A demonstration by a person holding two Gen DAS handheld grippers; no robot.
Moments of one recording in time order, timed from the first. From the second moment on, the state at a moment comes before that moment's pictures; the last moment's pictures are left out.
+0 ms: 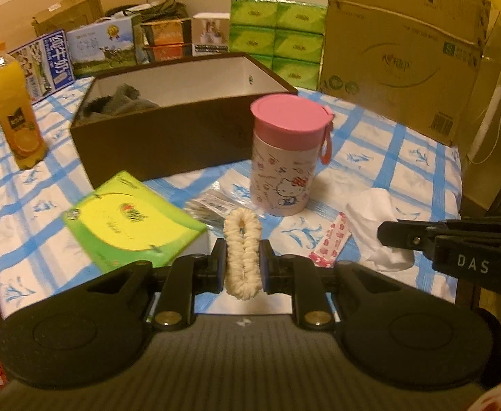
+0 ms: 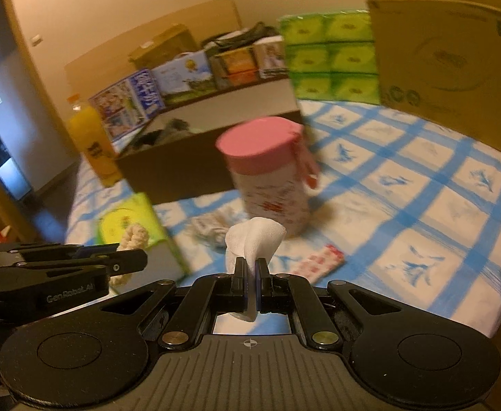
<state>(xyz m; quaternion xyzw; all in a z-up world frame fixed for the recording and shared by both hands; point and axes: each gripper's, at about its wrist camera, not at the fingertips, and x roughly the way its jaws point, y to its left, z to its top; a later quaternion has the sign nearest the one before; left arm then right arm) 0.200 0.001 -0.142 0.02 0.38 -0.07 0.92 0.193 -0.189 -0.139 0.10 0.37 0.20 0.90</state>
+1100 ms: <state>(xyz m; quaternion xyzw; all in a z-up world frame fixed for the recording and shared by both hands) 0.339 0.088 -0.070 0.04 0.31 -0.05 0.95 0.377 -0.088 -0.077 0.06 0.30 0.27 0.91</state>
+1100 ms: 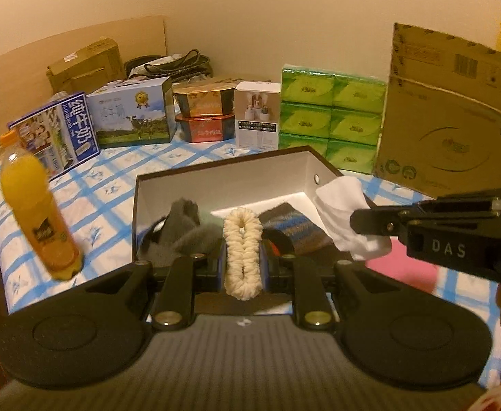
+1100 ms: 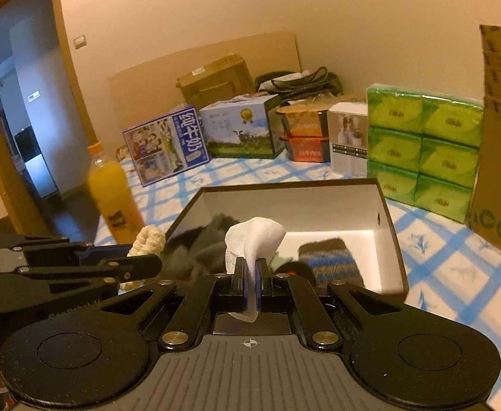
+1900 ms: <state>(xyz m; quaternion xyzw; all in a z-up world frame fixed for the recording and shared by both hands) 0.556 0.082 -0.128 0.00 0.38 -0.08 0.92 0.584 -0.108 -0.127 0.05 0.38 0.23 0.89</state>
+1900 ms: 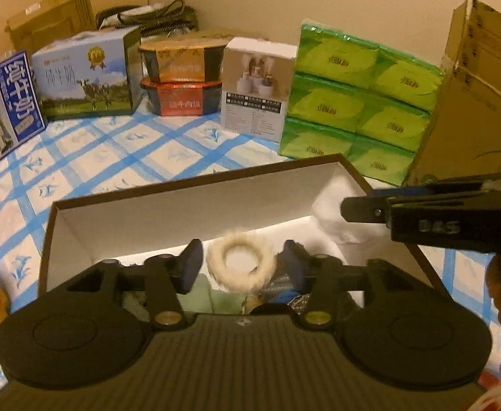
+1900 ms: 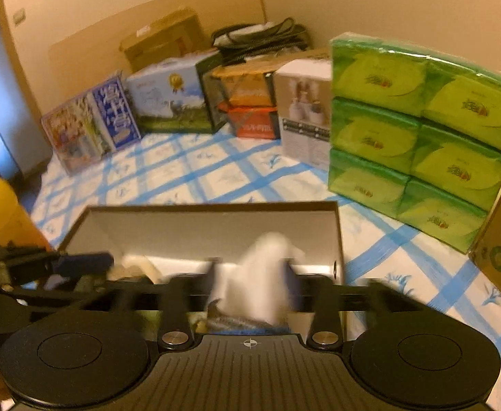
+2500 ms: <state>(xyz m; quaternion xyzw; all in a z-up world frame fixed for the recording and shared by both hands) 0.483 0.098 -0.097 -0.01 0.38 -0.08 0.92 0.500 -0.147 -0.098 0.05 0.39 0.26 0.88</state>
